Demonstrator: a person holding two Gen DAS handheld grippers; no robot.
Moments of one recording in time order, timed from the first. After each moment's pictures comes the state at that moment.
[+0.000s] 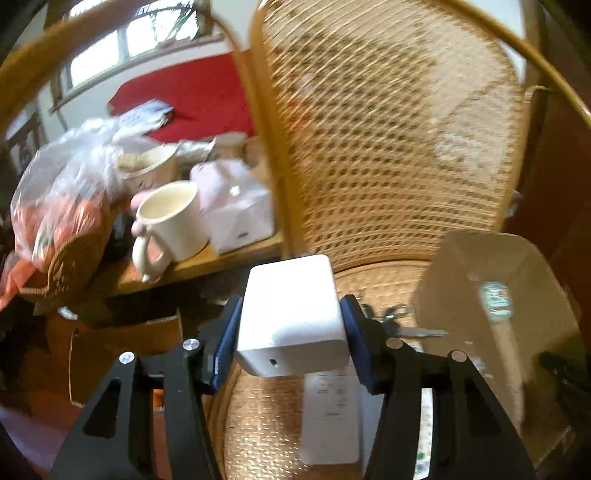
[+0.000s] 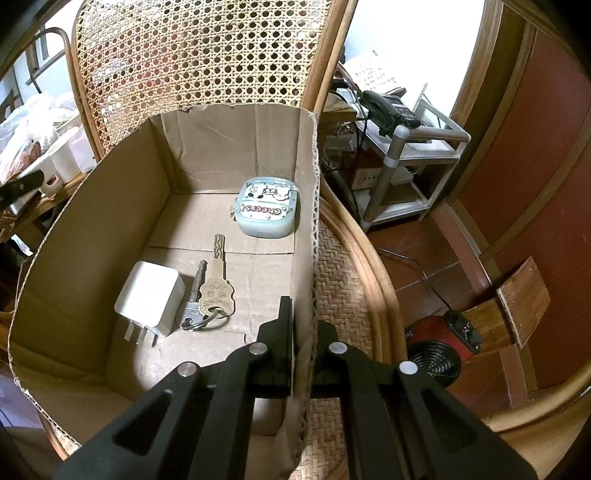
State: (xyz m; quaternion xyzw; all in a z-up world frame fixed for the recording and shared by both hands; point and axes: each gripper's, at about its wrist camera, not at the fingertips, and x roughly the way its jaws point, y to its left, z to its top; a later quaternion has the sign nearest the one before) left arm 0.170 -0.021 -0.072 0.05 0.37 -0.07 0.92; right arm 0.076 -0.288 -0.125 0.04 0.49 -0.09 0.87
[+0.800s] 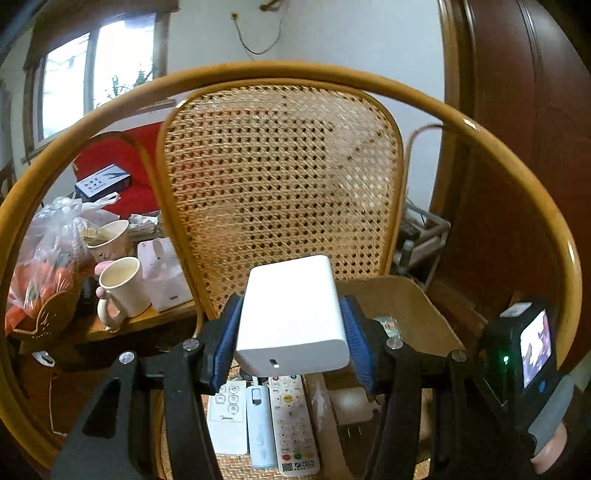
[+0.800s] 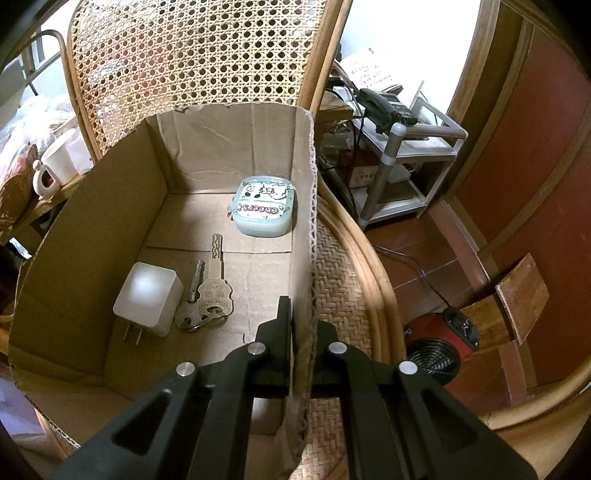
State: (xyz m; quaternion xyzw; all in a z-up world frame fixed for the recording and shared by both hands) left arm 0.085 -0.103 -0.007 0.06 0.27 -0.16 0.95; right arm 0.074 -0.287 -0.127 0.04 0.49 -0.09 0.87
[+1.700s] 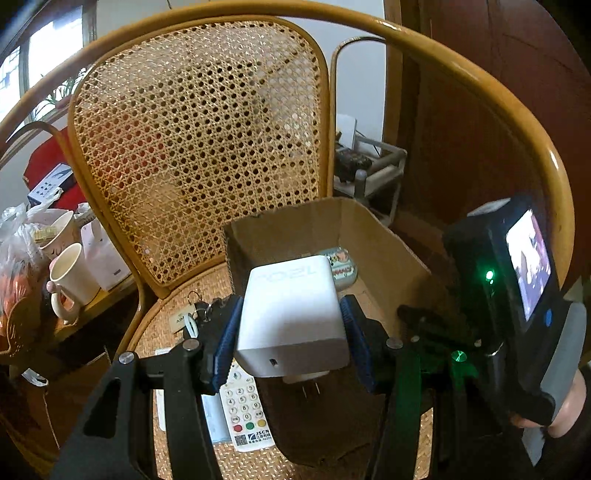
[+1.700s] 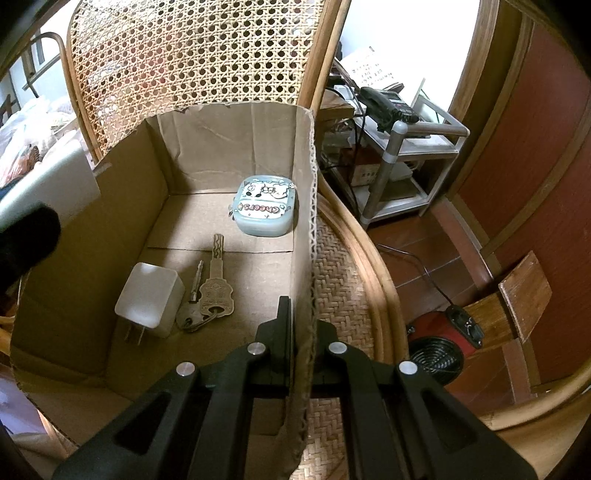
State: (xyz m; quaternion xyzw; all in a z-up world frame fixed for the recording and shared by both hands) left arm 0.074 -0.156 -0.054 0.14 0.35 -0.24 0.89; right arm 0.076 -0.285 -0.129 0.05 0.49 -0.09 0.87
